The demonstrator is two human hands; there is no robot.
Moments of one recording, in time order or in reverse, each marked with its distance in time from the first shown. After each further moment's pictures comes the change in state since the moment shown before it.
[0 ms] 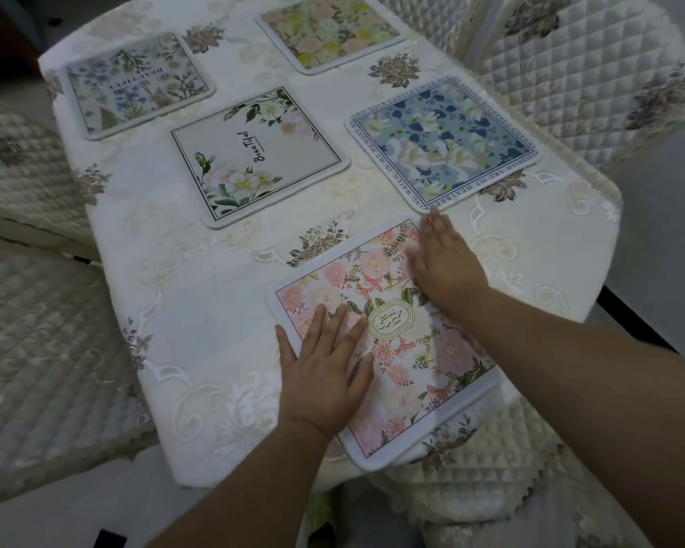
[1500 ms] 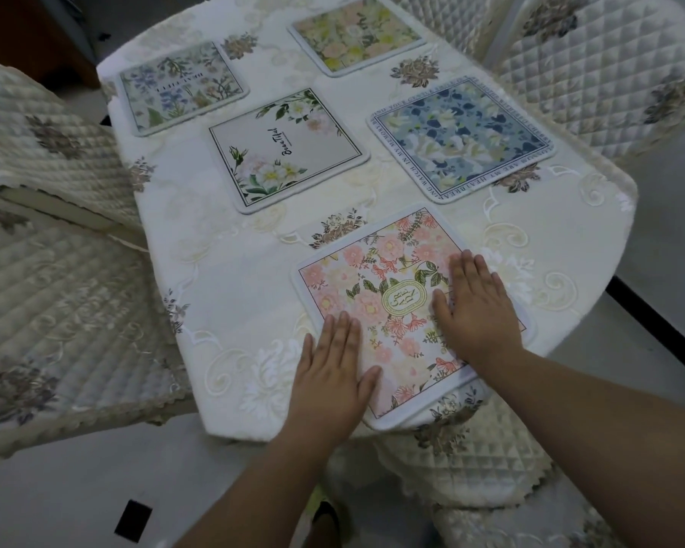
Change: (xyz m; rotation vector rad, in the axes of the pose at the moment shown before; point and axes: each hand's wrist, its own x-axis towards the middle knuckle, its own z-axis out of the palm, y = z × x) left_hand -0.054 -0.002 0.006 0.069 -0.140 -0.032; right_hand -0.104 0.001 0.028 -0.065 0.082 0.101
